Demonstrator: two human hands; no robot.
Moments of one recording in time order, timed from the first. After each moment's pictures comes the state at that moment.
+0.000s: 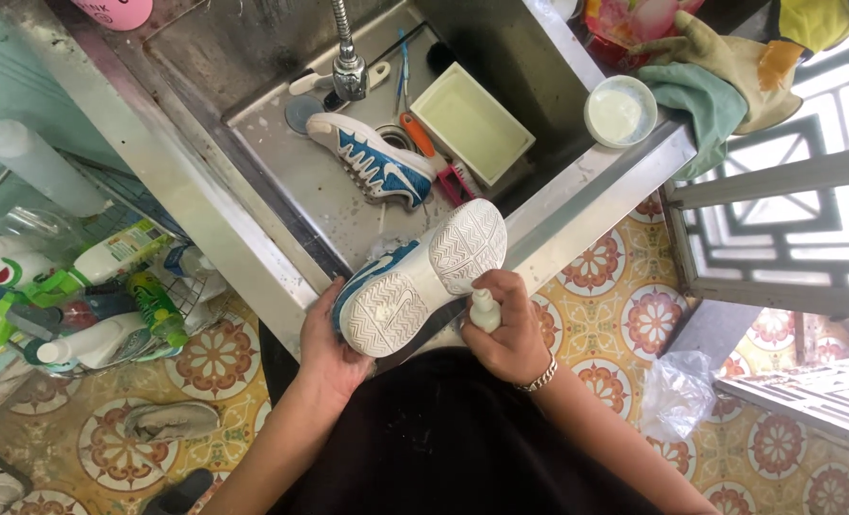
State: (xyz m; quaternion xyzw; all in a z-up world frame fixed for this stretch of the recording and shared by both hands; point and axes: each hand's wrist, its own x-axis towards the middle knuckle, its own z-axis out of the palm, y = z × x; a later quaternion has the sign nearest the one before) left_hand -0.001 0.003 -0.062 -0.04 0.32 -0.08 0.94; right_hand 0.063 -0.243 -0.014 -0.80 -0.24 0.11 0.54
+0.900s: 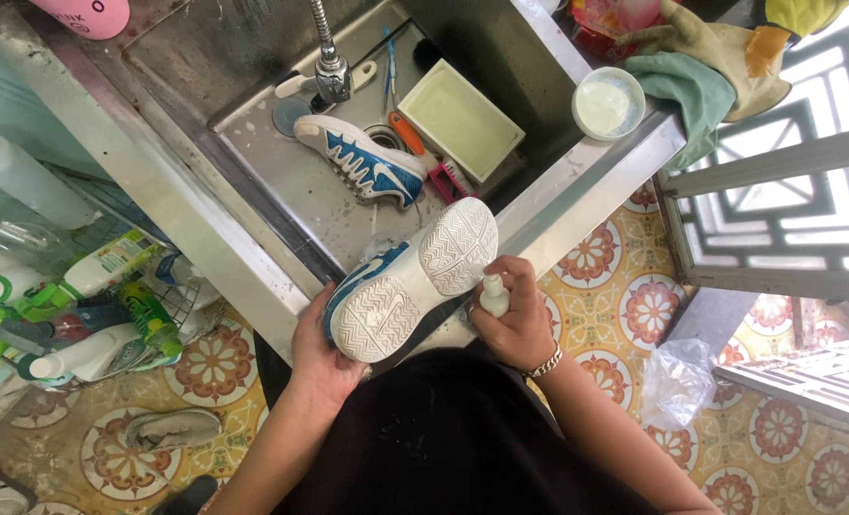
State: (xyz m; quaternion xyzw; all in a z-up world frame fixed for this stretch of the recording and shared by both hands) left_hand -0.005 0.005 -0.060 0.05 0.42 -0.09 0.90; right_hand 0.073 -0.252 -0.017 -0.82 -0.17 0.10 0.54
